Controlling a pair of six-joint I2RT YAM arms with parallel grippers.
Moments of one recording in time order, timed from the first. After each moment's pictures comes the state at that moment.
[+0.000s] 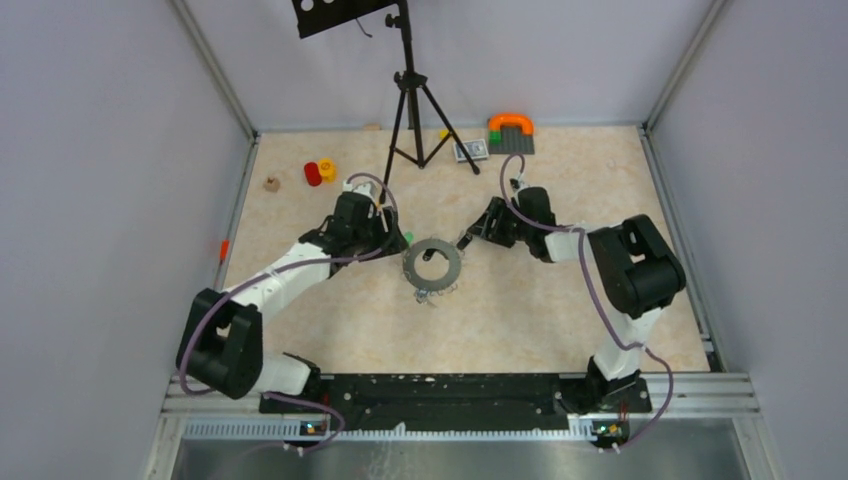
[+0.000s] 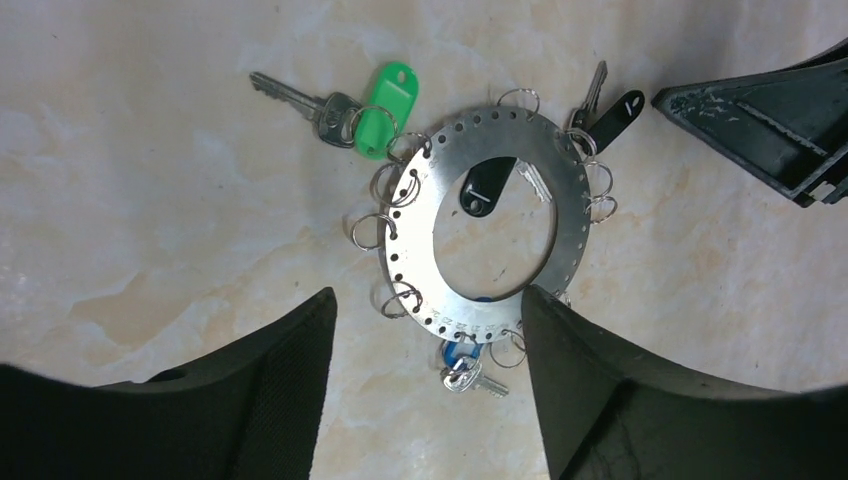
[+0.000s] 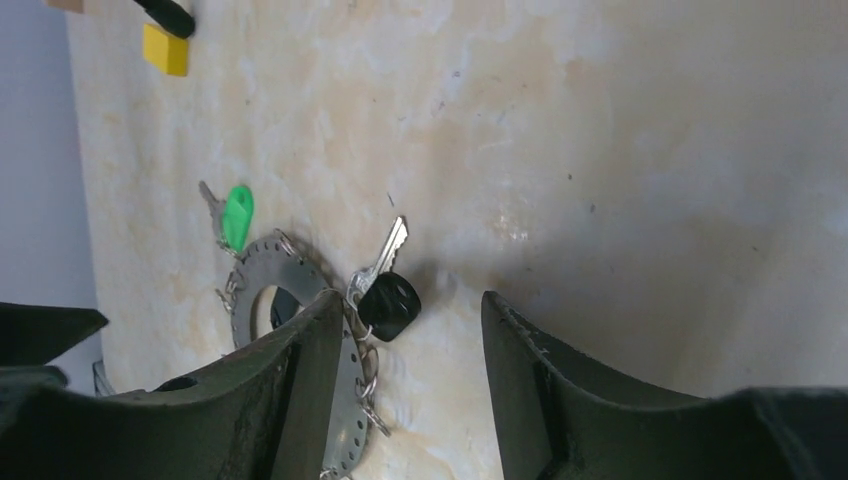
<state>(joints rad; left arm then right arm) -0.42 1.34 0.84 -0.24 0.08 -0.59 0.37 1.82 0.84 0.35 -0.32 0.69</state>
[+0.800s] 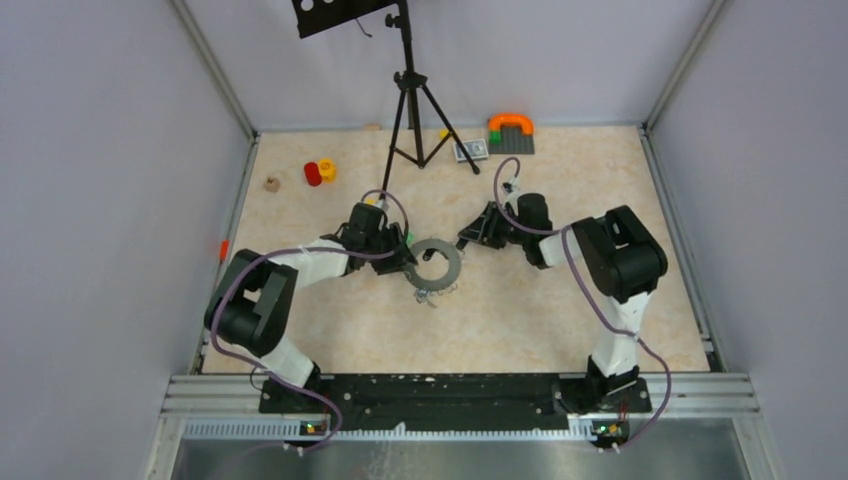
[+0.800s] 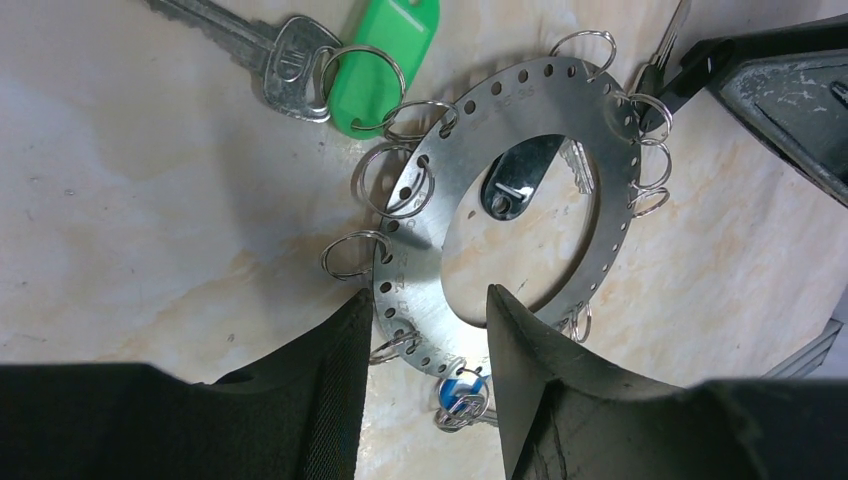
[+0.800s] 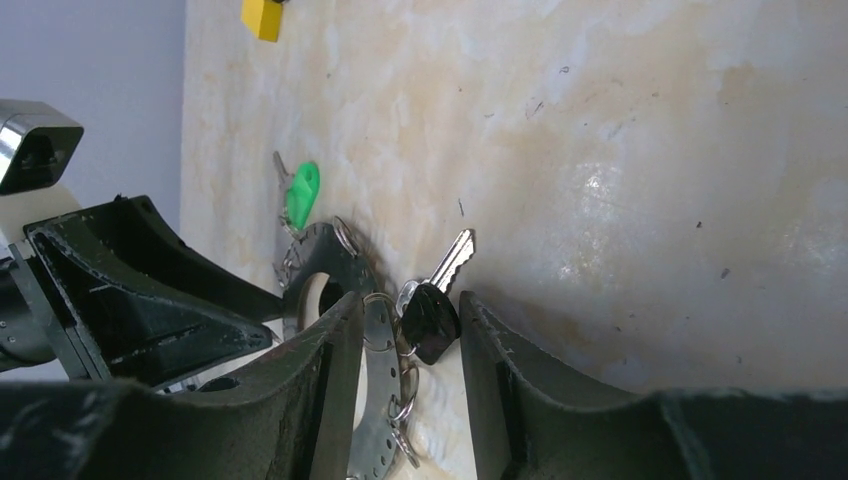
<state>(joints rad) -0.42 1.61 0.78 -0.05 0.24 -0.70 0.37 1.97 0.82 0.67 -0.53 0.76</state>
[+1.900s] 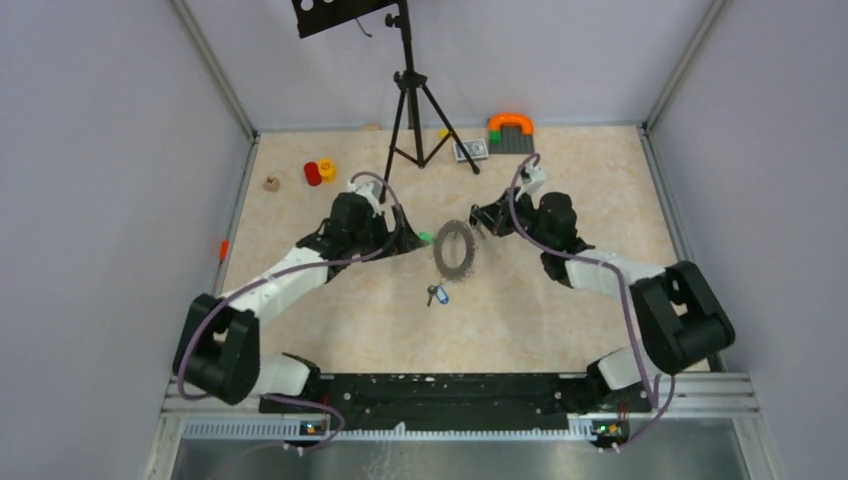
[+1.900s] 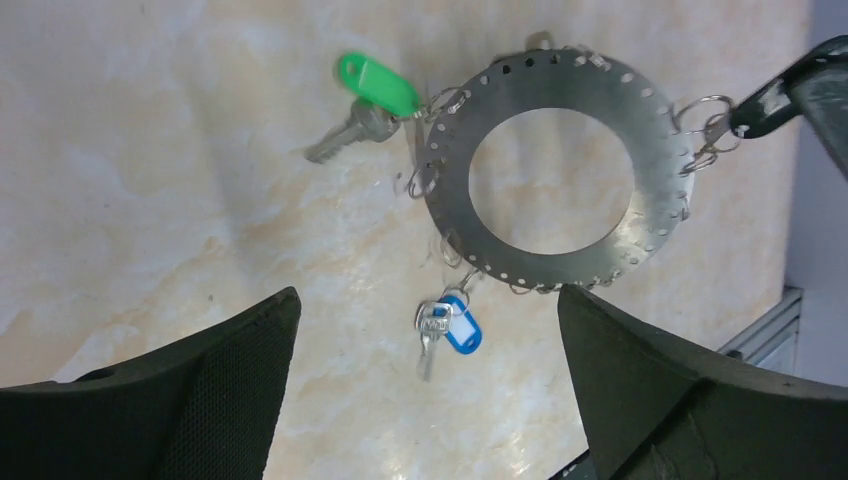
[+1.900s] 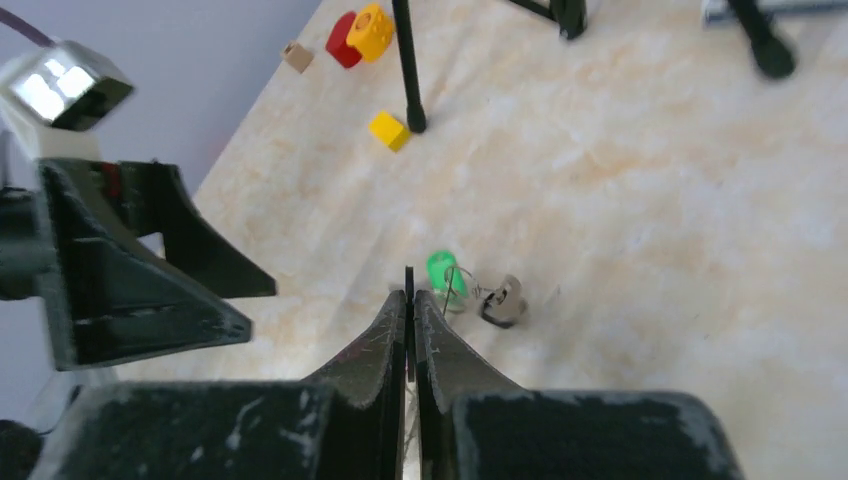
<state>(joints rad) -0.42 1.42 0.80 -0.13 0.25 -0.63 0.41 1.56 0.65 0.69 -0.38 0.57</state>
